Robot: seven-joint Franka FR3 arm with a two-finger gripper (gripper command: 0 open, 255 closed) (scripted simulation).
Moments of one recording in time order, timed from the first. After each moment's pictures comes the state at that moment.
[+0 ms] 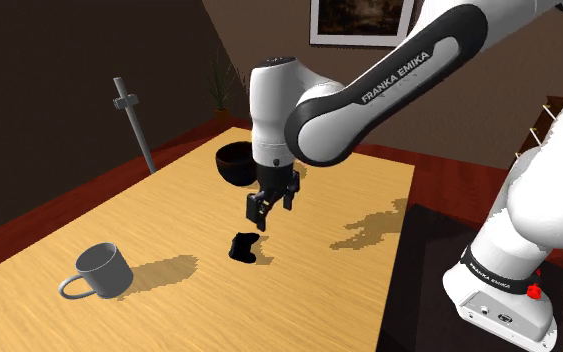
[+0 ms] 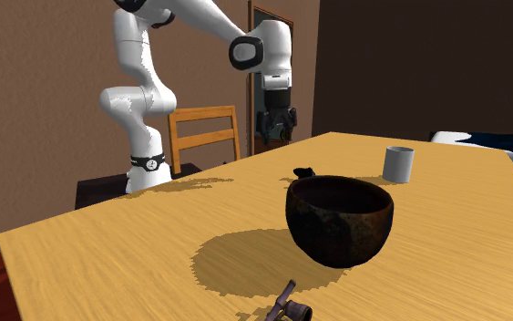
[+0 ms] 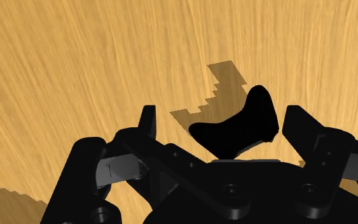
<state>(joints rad) 0.12 -0.07 0.54 -2.31 0.08 2.29 0.50</state>
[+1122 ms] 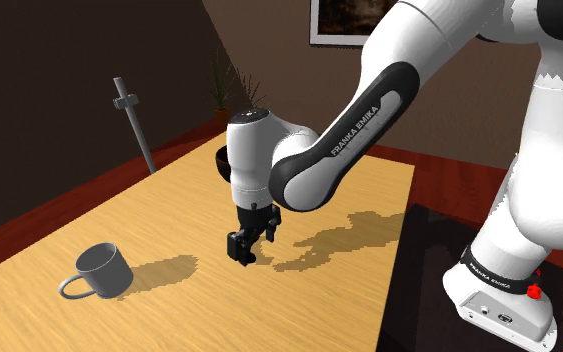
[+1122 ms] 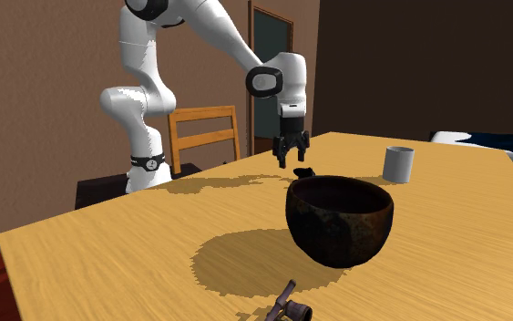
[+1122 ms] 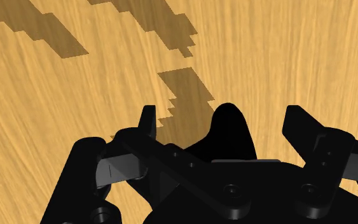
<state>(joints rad) 0.18 0.22 0.55 -2.22 -0.11 2.45 0.68</state>
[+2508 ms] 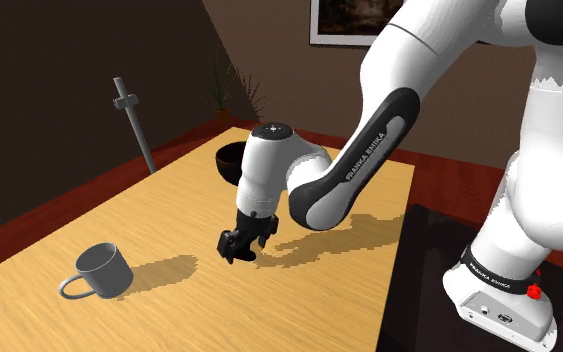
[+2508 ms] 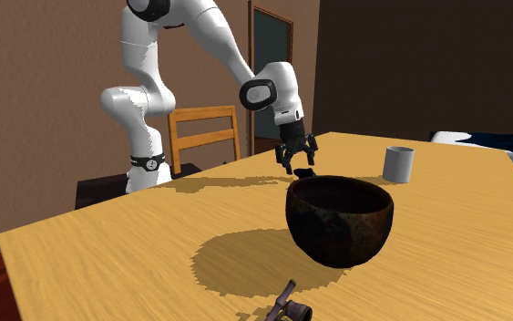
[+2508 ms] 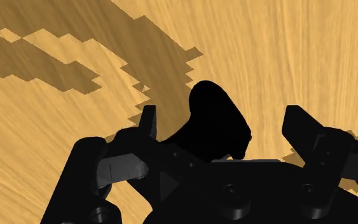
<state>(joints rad) 0.25 0.24 0.45 -2.31 -0.25 2.77 0.99</state>
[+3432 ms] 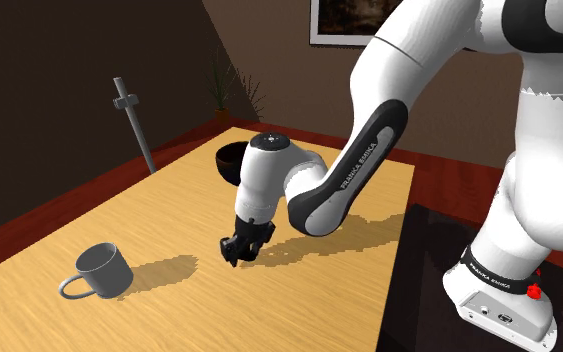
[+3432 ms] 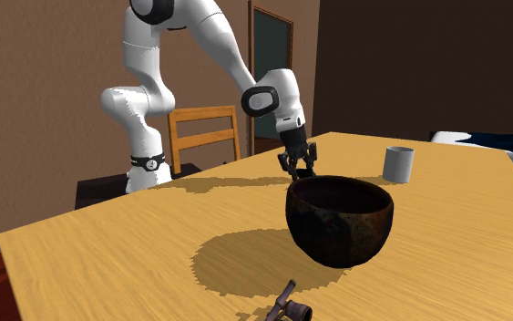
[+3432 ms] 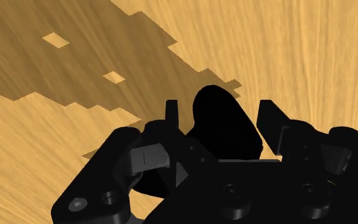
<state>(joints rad) 0.29 0.30 0.41 -2.29 -0.31 2.81 1.05</state>
